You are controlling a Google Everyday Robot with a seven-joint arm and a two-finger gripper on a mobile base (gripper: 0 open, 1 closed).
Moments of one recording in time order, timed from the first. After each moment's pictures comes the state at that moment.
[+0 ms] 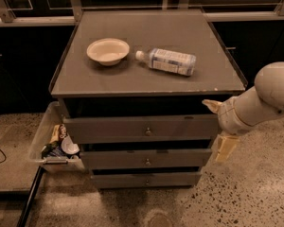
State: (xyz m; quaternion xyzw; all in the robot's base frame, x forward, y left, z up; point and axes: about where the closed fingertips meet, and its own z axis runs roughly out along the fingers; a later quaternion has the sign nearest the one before) arm 0.503 -0.219 0.735 -0.69 0.69 0.02 0.22
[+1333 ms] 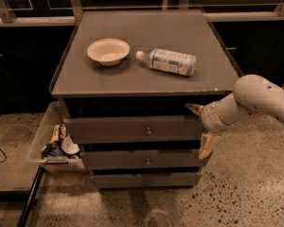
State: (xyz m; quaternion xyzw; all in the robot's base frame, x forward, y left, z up) arm 0.568 -0.199 0.656 -0.74 0.61 0.06 0.26
